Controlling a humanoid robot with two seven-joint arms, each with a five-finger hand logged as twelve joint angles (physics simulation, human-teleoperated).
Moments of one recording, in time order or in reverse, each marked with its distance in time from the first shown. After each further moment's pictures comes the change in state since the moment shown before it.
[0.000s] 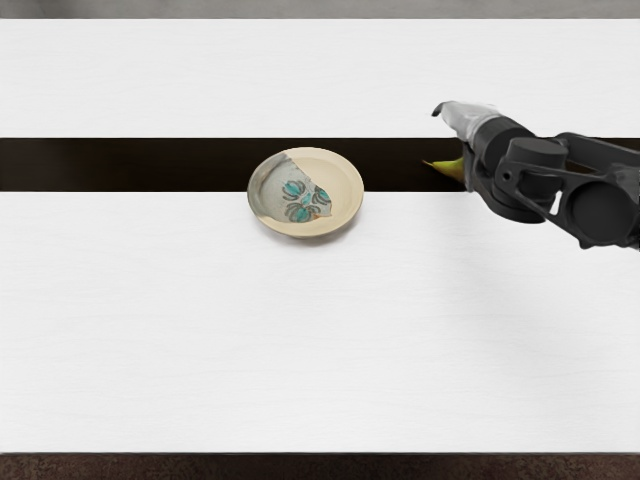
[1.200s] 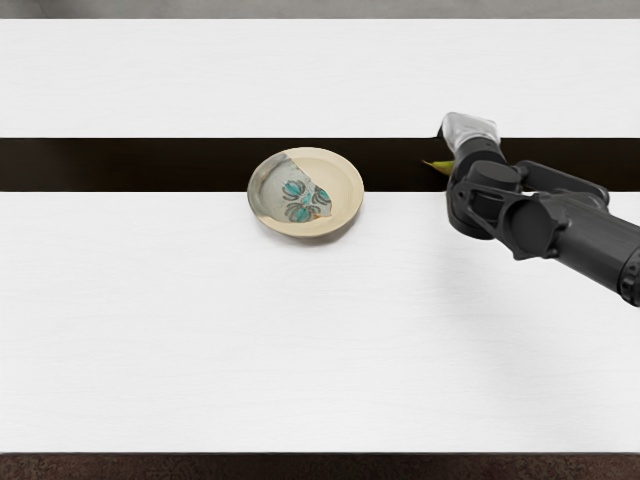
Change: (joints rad) left arm 0.000 0.000 0.000 0.000 0.000 0.000 0.000; right arm -0.058 0.234 -0.026 -0.356 0.017 -0.155 0.000
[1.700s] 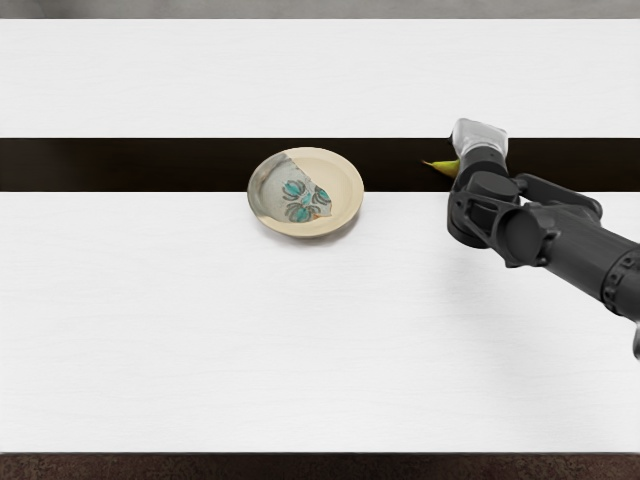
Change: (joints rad) left arm 0.000 0.000 0.000 0.000 0.000 0.000 0.000; right arm -0.034 0.050 0.006 -0.097 0.003 -0.065 0.000
